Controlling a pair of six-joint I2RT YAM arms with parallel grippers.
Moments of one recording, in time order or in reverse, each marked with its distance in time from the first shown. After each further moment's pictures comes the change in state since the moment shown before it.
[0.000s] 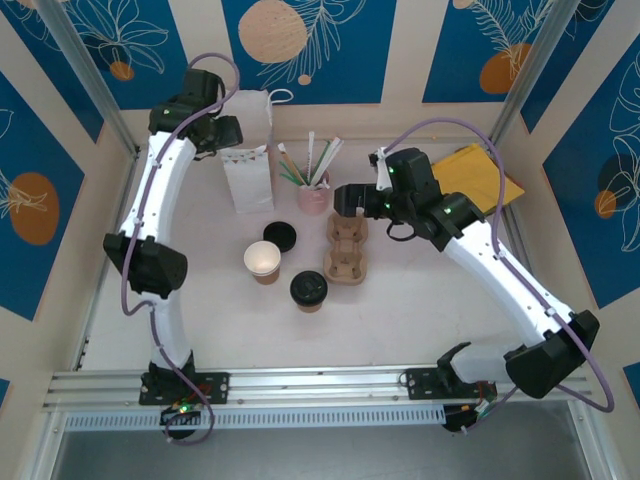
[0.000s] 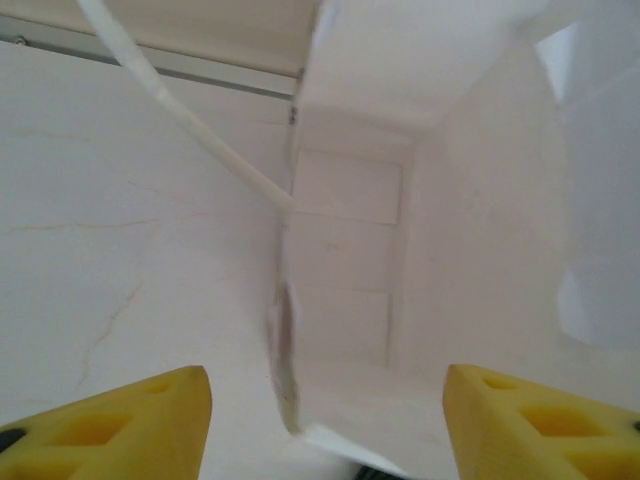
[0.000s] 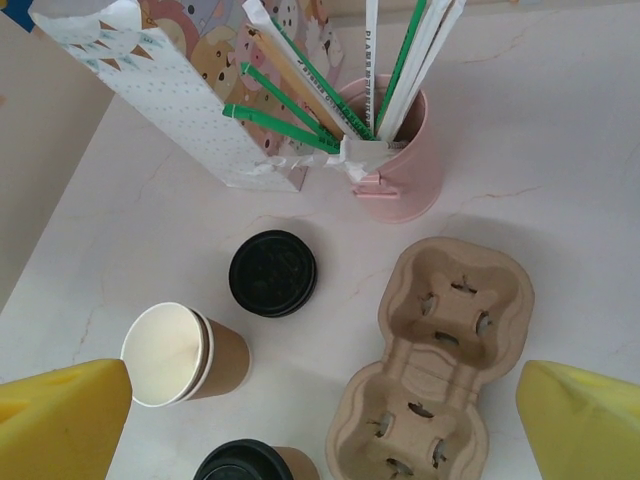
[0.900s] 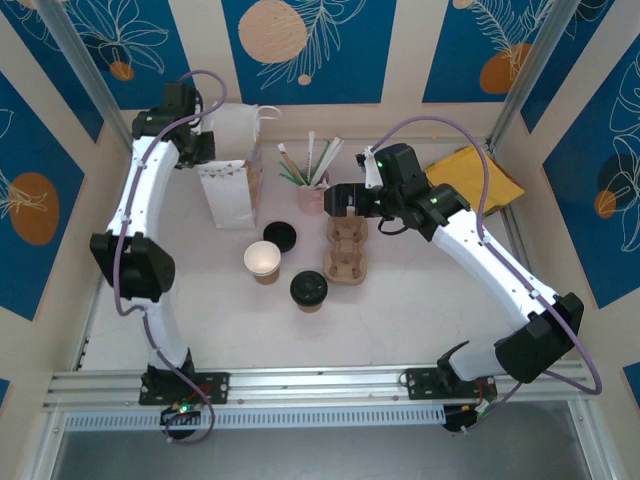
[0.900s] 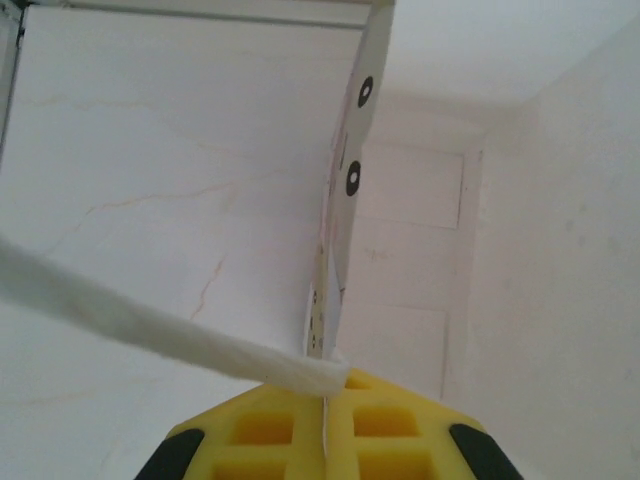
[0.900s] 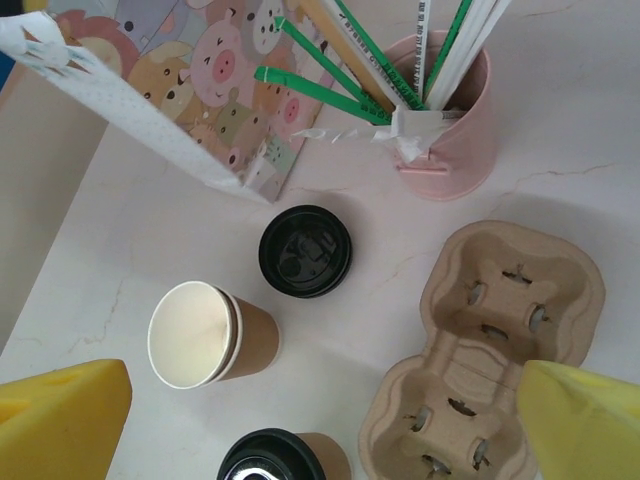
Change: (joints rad) left arm 0.108 -0.108 -0.242 0.030 0.038 0.220; right arm -0.006 0.082 0.032 0.000 -0.107 0.000
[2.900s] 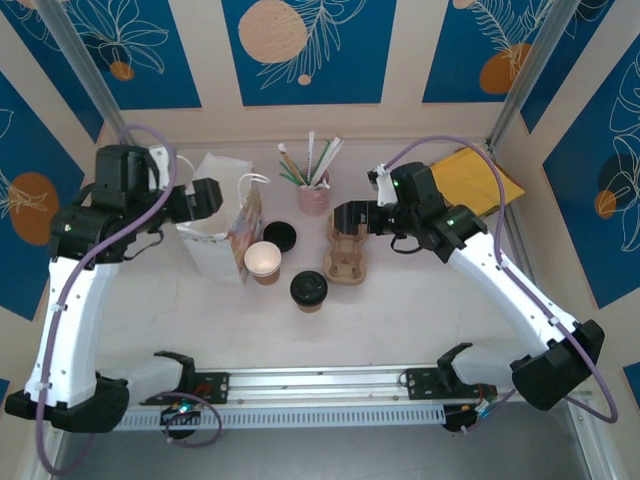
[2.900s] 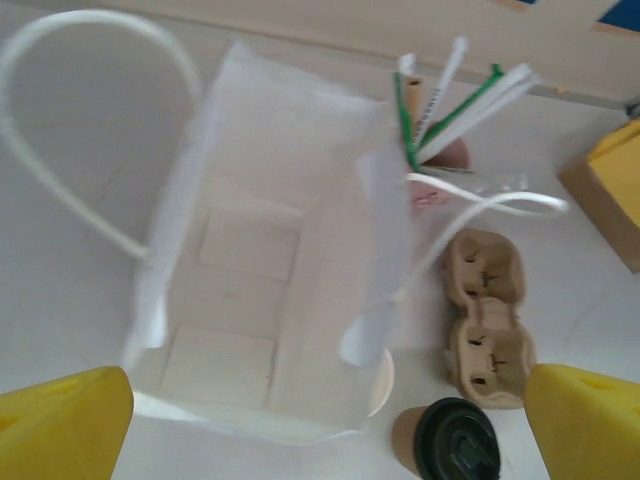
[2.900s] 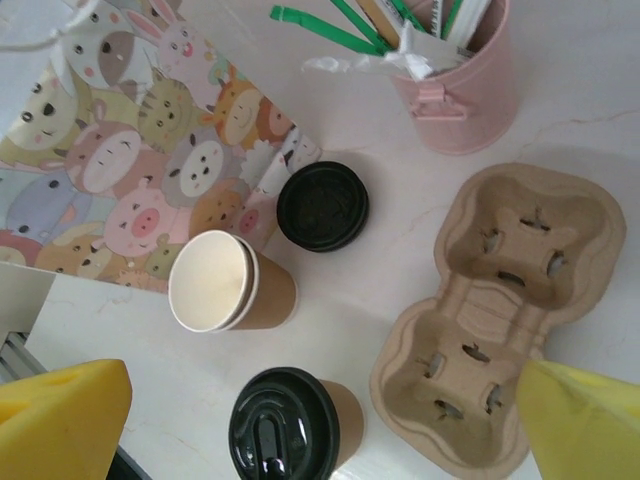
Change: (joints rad) left arm -0.206 -0.766 -0.418 -0.058 0.130 -0.195; right arm -0.017 -0.168 -0.182 0.023 -0.064 0.014
